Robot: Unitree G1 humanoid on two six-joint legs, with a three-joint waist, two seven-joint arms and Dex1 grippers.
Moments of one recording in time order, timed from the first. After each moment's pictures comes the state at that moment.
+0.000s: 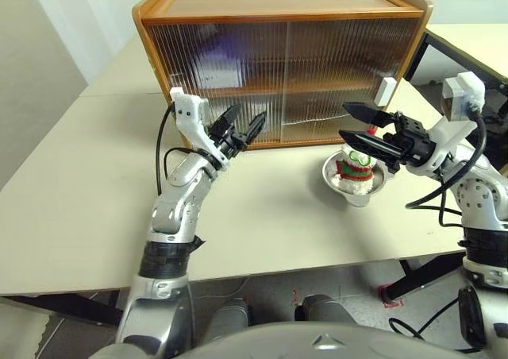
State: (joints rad) left arm -0.35 0.24 0.04 -0.08 -0.44 0.32 -0.51; right arm -0.42 -0.53 -0.18 -0.06 0.81 0.51 1.10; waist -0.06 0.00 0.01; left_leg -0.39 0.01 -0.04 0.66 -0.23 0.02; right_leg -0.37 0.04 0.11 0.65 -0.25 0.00
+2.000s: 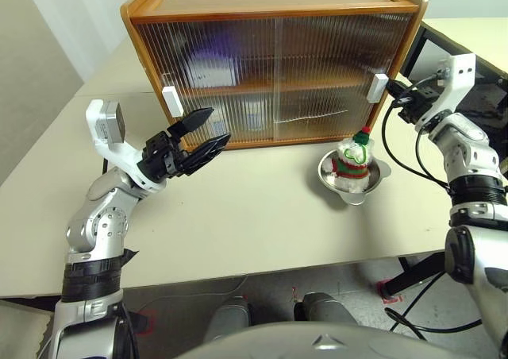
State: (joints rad) left arm -0.23 0.49 0.27 -0.12 -0.82 0.32 -1.04; right arm -0.78 -0.51 -0.22 0.68 0.33 0.13 0.67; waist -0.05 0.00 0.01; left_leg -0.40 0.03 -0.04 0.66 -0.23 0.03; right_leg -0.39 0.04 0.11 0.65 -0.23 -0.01
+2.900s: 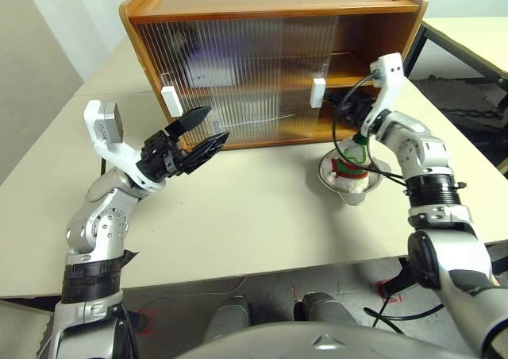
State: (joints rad) left arm -0.22 0.49 0.27 -0.12 -0.81 0.30 -1.01; right arm -0.79 -0.28 -0.10 0.46 0.34 0.41 0.67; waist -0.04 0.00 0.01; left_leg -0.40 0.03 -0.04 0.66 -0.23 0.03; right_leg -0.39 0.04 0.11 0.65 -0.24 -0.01
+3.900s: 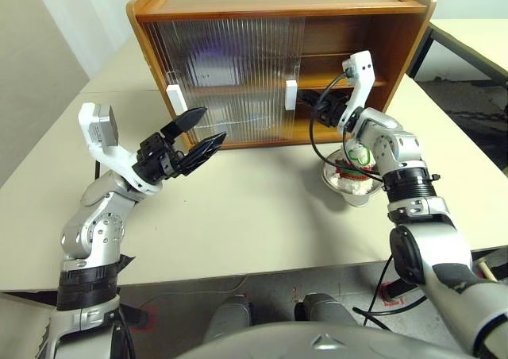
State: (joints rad) left arm -0.20 0.49 0.29 -0.16 -0.81 0.30 -0.98; right arm -0.85 -0.24 -0.08 0.52 0.34 0.36 0.68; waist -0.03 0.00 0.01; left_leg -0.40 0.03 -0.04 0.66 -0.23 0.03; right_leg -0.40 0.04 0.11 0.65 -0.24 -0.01
